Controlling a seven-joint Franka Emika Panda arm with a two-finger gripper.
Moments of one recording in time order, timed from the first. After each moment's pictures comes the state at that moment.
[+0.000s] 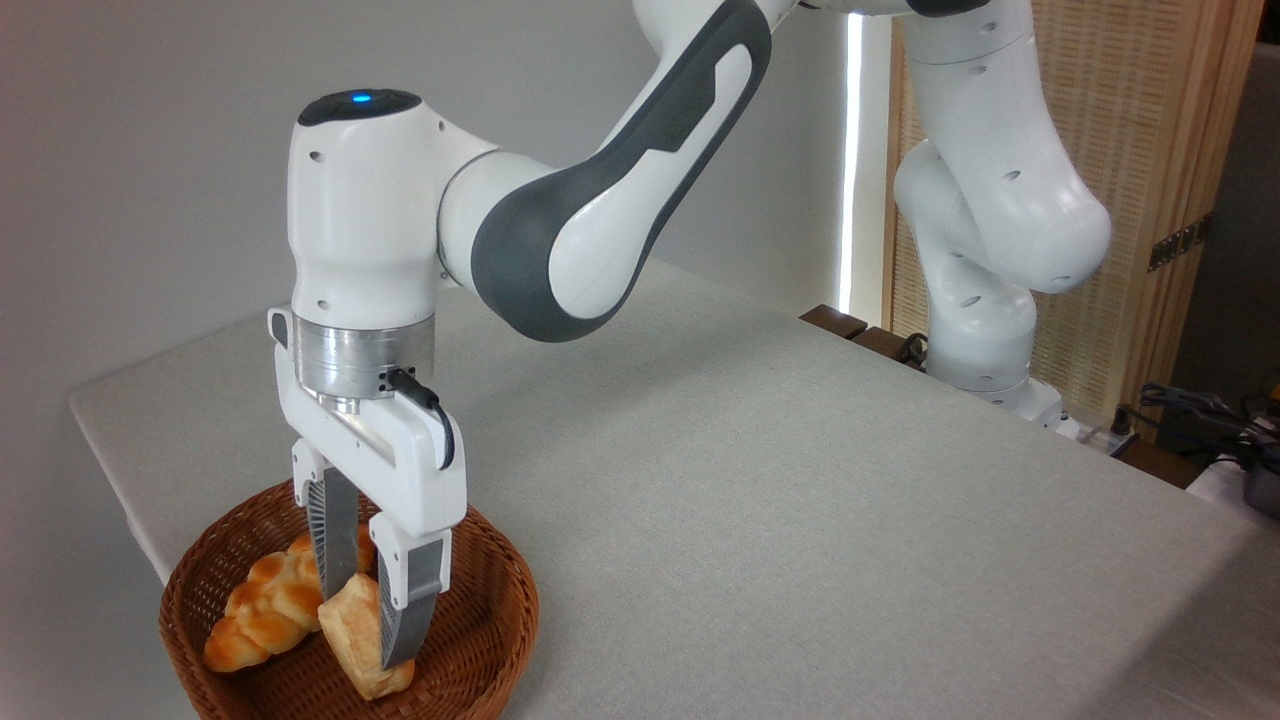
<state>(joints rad) -0.29 0.28 0.24 -1.77 -0.06 2.34 0.70</state>
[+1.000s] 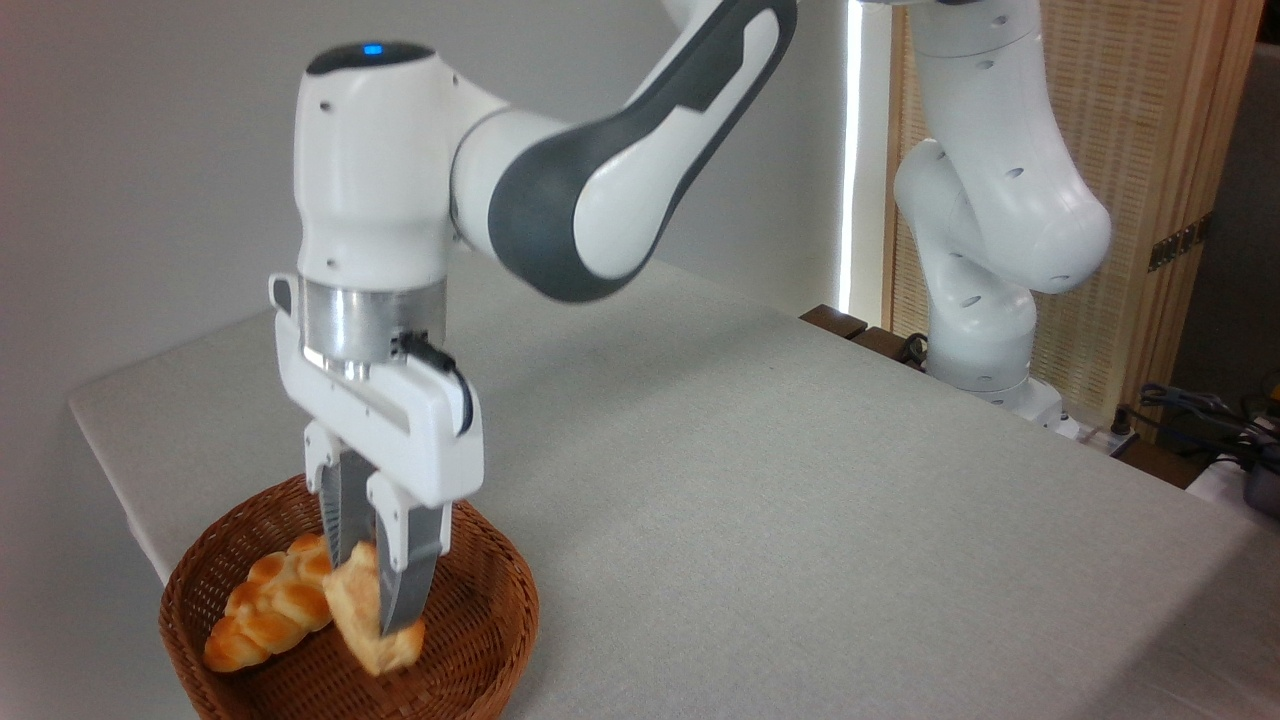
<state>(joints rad) -0.30 0.21 0.27 -1.76 -0.06 2.26 0.70</state>
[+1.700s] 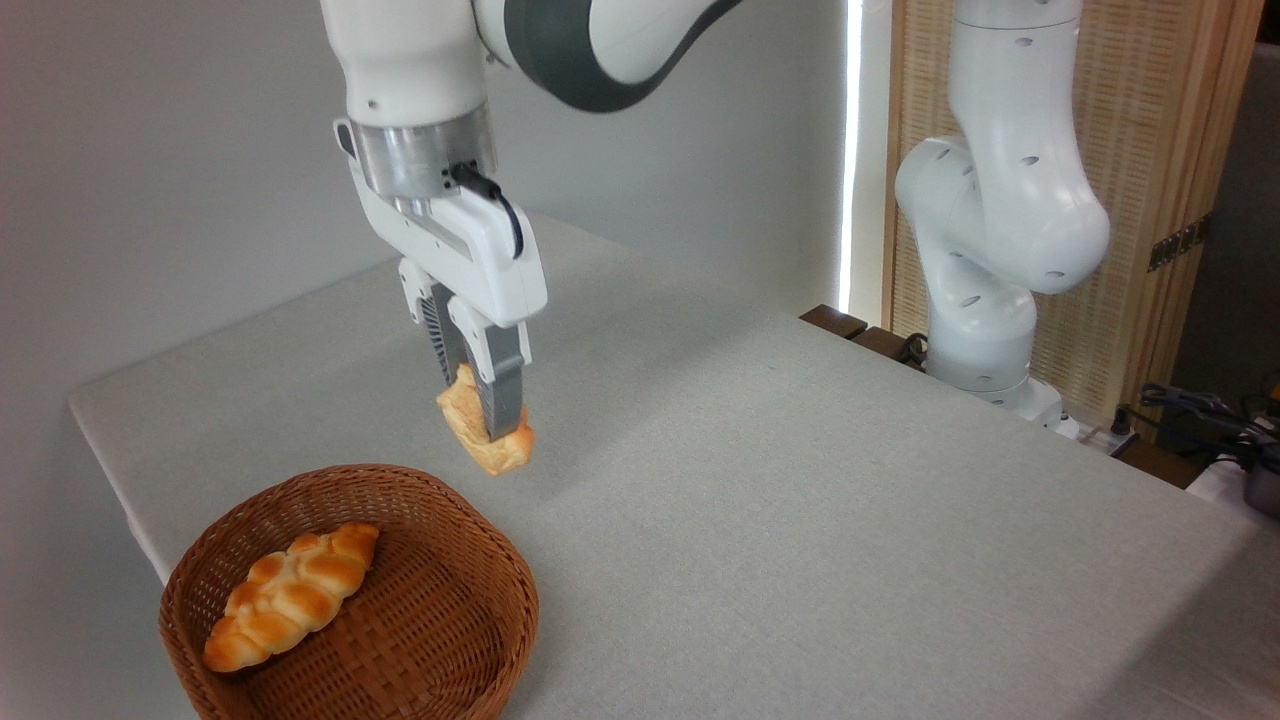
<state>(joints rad) -0.32 0.00 0.19 -1.81 -0.06 1.83 0.70</state>
